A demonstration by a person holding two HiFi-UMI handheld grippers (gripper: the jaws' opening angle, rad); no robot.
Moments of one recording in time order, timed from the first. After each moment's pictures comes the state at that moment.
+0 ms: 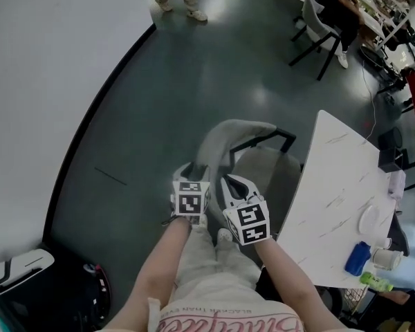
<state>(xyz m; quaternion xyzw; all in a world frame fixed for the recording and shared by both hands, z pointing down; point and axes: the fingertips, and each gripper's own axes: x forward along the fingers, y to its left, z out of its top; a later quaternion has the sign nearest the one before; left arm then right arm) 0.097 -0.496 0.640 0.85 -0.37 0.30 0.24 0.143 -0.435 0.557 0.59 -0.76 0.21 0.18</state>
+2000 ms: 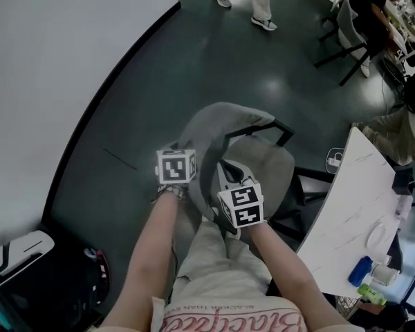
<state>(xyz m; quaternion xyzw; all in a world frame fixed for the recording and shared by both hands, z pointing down) -0.043 -0.639 0.660 0.78 -0.43 0.33 0.31 0.038 -0.551 0.604 0.55 -0.77 0.24 0.21</state>
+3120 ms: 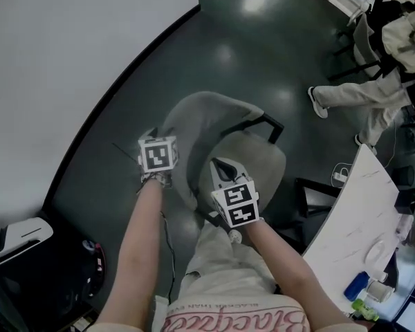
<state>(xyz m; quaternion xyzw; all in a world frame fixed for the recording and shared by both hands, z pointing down) -0.150 -0.701 0.639 0.74 -0.54 0.31 0.26 -0.021 -0.580 0.585 0.50 -0.82 0.21 0.21</state>
